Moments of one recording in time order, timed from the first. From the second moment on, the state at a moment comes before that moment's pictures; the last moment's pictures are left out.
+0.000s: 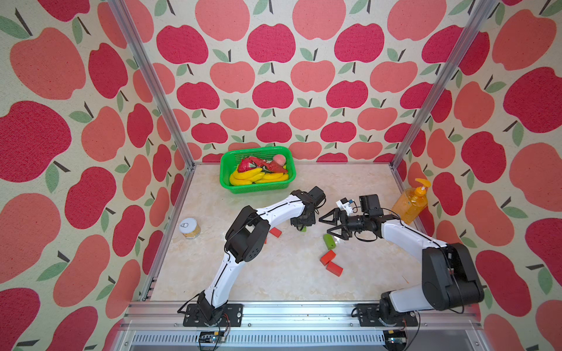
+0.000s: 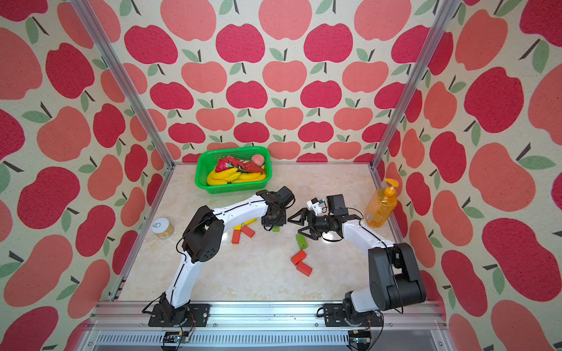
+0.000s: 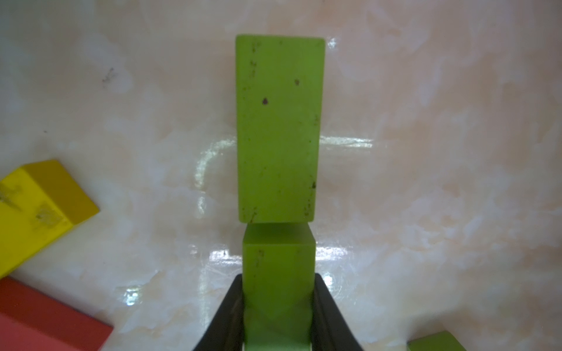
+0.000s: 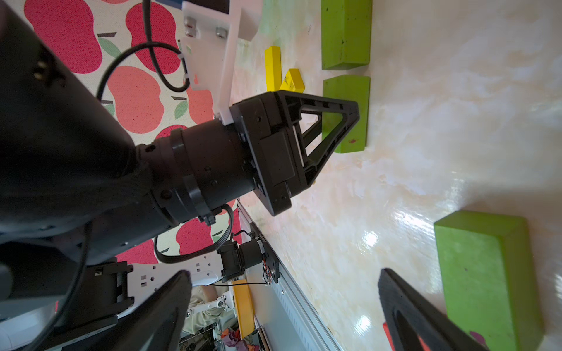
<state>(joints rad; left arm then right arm) -0.82 2.25 1.83 -0.93 -0.13 -0.81 0.28 1.45 0.77 -0.25 -0.98 0.67</state>
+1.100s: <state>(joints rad) -0.83 2.30 1.93 -1.01 -0.17 -0.82 0.28 1.44 0.77 -0.25 -0.98 0.67</state>
